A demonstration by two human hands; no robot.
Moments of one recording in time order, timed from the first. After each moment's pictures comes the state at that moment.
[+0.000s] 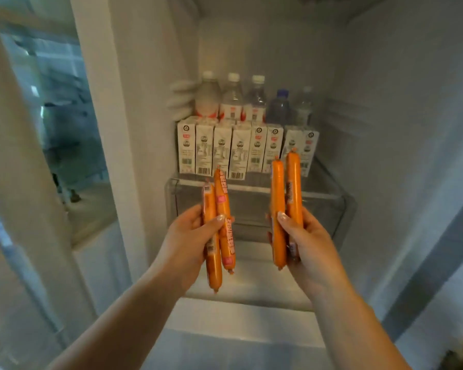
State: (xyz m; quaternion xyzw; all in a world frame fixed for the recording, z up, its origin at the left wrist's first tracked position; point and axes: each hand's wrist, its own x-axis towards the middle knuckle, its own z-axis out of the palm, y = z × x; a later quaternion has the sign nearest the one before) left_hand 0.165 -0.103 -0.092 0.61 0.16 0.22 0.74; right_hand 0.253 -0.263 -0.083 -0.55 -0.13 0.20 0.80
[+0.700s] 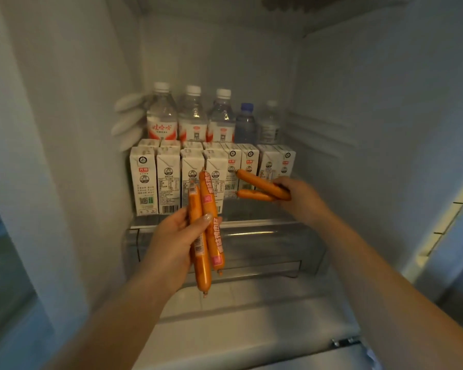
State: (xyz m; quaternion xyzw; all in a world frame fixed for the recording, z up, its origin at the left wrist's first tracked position) left_hand 0.265 -0.034 -0.065 0.58 0.09 0.13 0.80; right_hand 0.427 -0.228 -0.036 -0.92 -0.28 -0.09 0.26
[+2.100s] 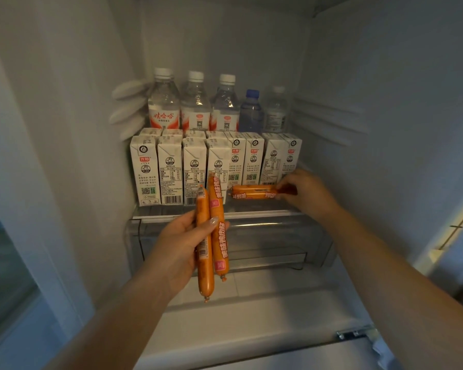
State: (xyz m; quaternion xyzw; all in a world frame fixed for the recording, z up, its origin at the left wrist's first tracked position) left_hand 0.259 -0.040 -0.073 0.57 0.12 0.08 0.81; right_hand 0.458 -0.238 -0.060 -0.90 -0.35 -0.15 0.21
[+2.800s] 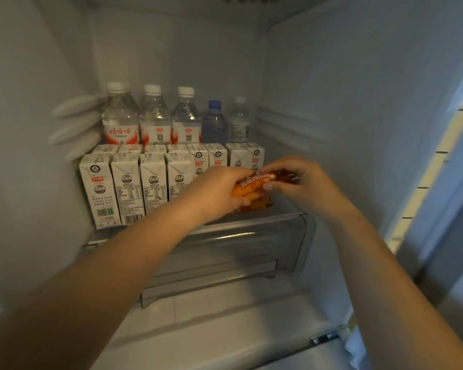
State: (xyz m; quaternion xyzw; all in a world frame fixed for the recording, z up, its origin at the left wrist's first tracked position) left_hand 0.352 -0.085 0.002 0.94 -0.18 0.18 0.23; right_hand 0.408 -0.273 -0.001 -0.81 -0.38 -0.15 0.43
